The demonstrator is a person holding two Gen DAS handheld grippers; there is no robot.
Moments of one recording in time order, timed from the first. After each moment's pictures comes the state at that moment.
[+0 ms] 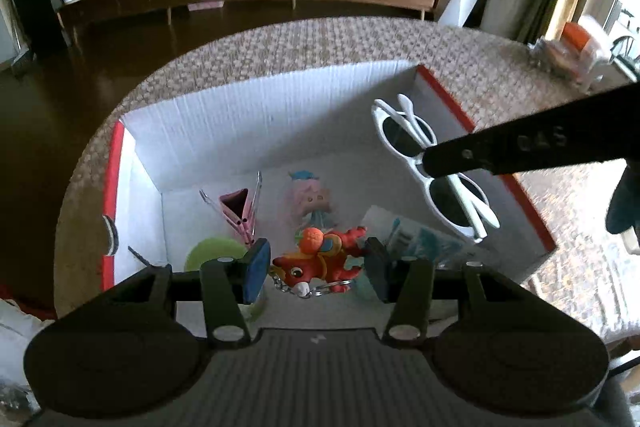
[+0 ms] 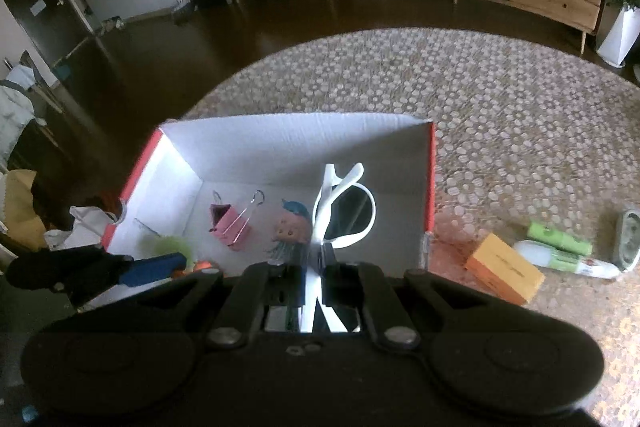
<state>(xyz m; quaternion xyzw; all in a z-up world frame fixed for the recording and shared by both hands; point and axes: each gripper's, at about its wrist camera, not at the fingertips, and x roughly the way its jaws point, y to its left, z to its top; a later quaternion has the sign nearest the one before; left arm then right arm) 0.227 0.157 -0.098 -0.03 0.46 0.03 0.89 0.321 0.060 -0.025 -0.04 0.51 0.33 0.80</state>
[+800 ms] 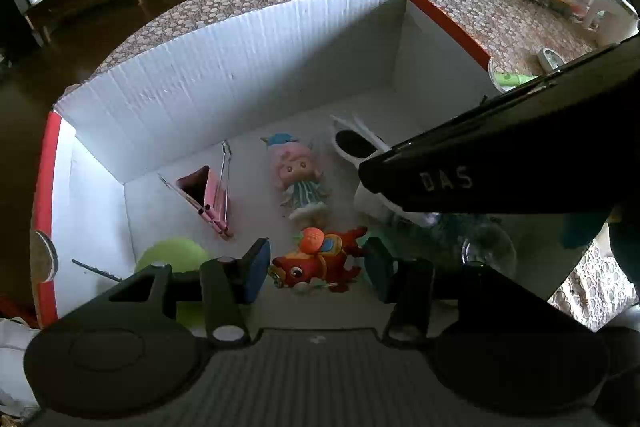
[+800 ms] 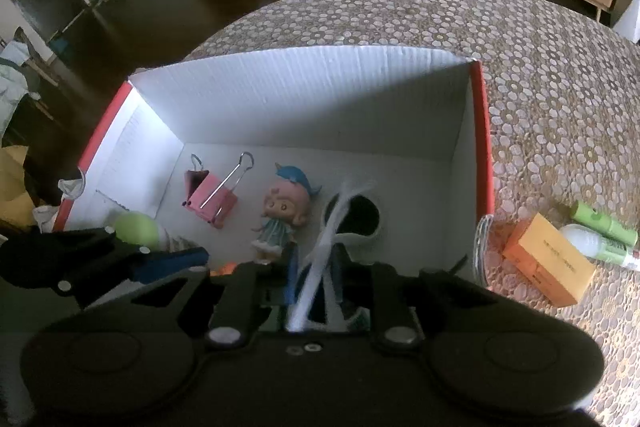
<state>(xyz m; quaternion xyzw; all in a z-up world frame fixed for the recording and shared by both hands) 0.255 0.144 -0.132 0.01 0.52 0.00 0.86 0.328 0.077 -0.071 -0.05 0.55 0.32 0.77</state>
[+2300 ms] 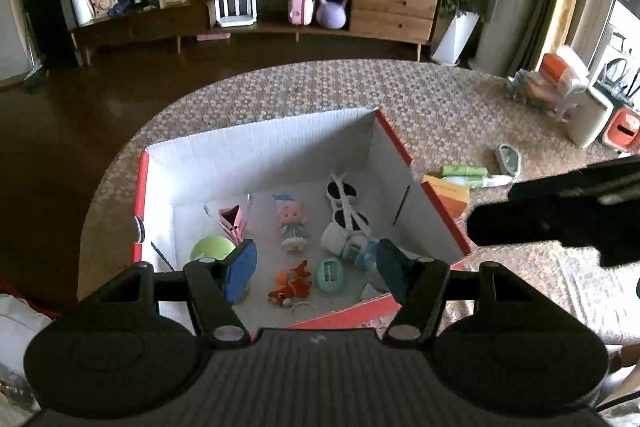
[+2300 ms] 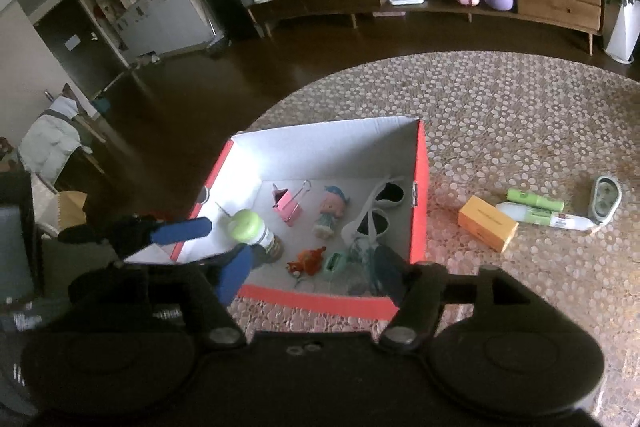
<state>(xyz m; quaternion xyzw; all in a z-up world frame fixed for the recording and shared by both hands) 0.171 0.123 -0.027 -0.04 0.41 0.04 0.91 0.241 -0.031 0.054 0.02 0.47 0.37 0.81</state>
